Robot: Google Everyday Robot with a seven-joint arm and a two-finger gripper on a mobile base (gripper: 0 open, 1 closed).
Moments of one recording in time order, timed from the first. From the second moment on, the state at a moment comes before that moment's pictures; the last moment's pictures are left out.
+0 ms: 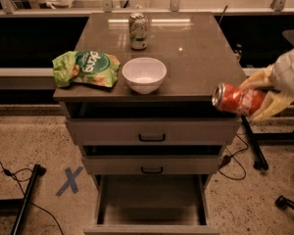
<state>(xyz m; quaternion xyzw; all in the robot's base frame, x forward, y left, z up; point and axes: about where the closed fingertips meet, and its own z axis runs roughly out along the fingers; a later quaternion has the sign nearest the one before) 0.515 -0.269 0.861 -0.74 0.61 0.05 0.27</state>
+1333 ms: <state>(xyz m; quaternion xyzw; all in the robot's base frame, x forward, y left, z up) 0.497 -0.236 0.678 -0.71 0.60 0.12 0.35</state>
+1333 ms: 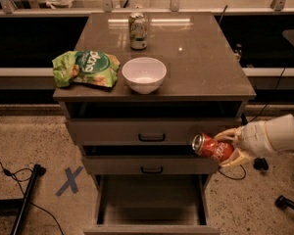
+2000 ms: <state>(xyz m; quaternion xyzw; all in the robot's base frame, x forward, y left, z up) 0.513 -0.247 0.586 -0.69 0.60 0.10 0.40</state>
